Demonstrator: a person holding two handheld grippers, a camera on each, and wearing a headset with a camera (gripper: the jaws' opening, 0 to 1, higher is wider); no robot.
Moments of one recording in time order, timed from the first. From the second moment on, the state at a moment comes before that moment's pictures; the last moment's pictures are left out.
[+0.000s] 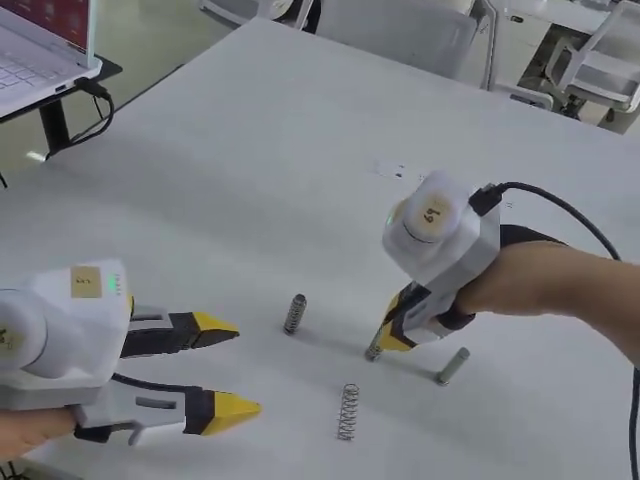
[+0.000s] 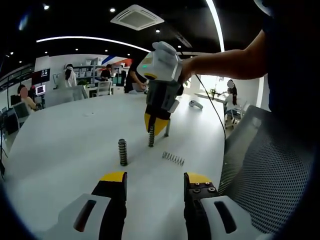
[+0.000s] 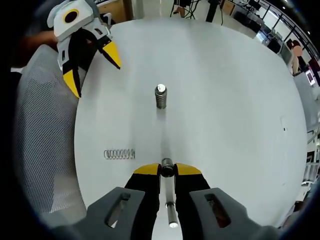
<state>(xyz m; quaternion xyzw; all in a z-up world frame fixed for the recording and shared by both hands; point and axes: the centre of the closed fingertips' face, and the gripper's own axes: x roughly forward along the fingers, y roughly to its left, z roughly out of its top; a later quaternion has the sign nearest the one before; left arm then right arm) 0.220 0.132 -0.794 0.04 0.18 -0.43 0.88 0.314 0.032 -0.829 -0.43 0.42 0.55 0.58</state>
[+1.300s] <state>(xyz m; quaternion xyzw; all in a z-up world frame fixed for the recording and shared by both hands) 0.216 0.125 -0.790 0.05 0.19 -0.44 0.88 0.316 0.034 -0.819 -0.40 0.40 0.54 0.62</state>
